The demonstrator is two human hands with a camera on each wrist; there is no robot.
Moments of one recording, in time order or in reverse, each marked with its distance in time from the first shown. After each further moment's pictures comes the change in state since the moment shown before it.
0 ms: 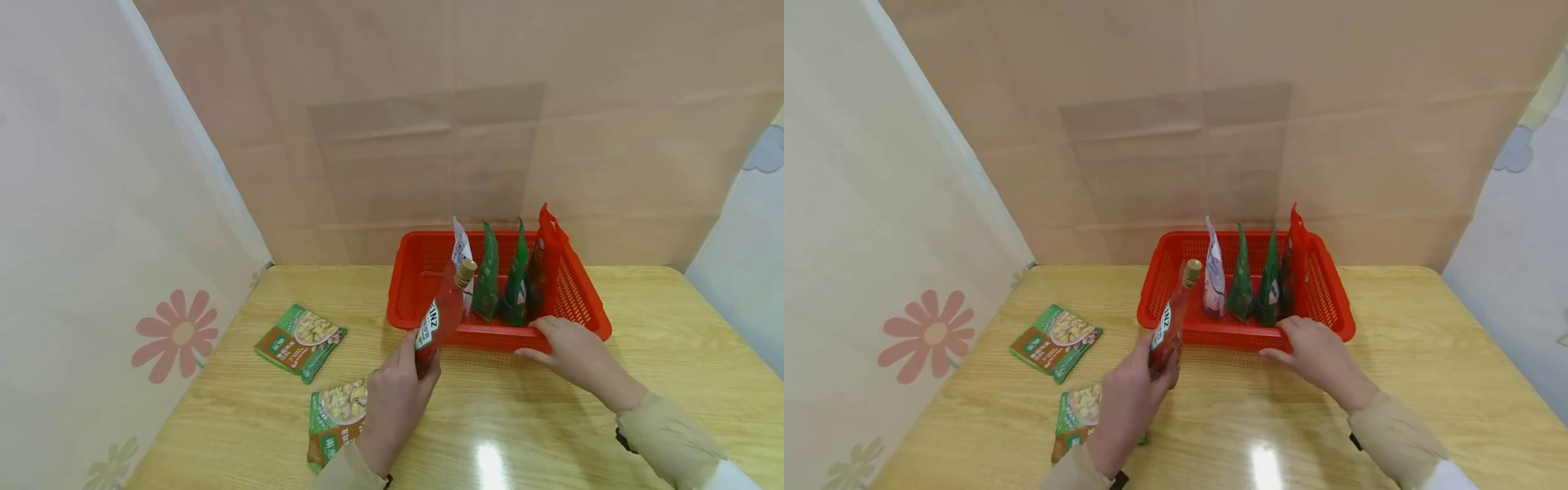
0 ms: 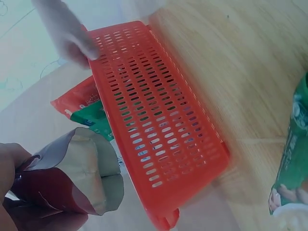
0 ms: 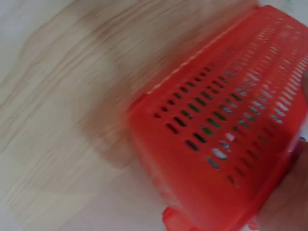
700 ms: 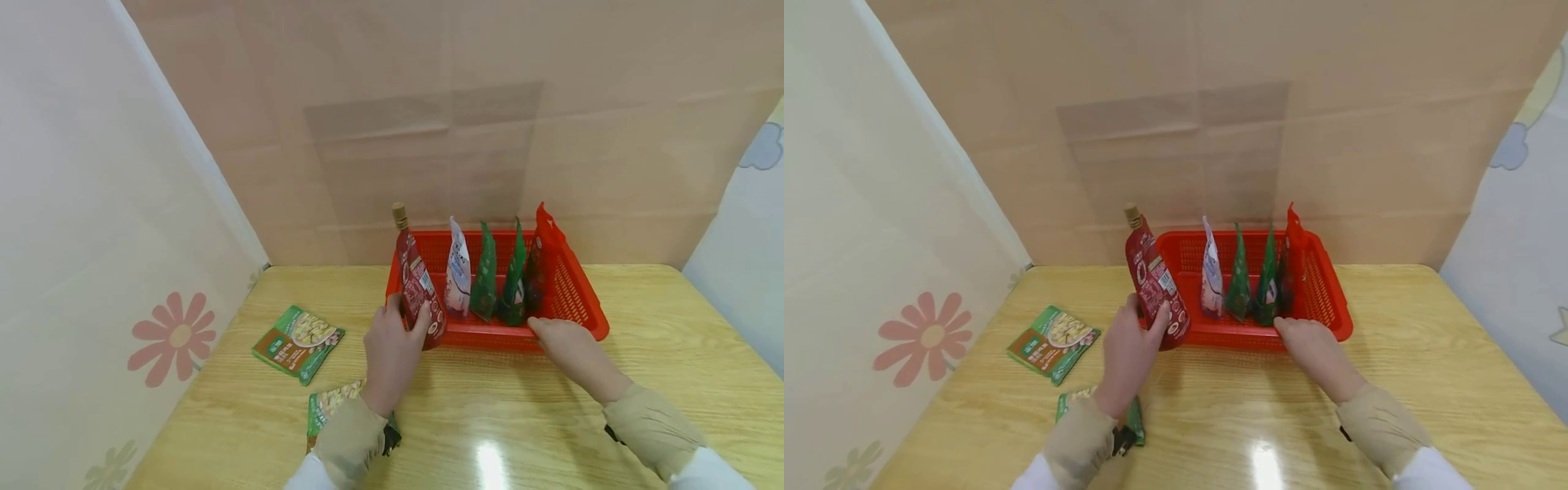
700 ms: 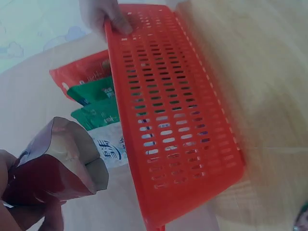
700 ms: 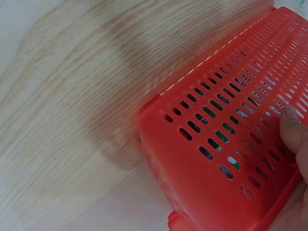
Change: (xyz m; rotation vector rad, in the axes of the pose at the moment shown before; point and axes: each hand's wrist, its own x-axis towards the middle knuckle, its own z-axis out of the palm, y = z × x) left_hand 0.055 -0.005 0.011 -0.262 -0.236 -0.496; right_hand 0.005 0.009 0.013 -0.137 0.014 -0.100
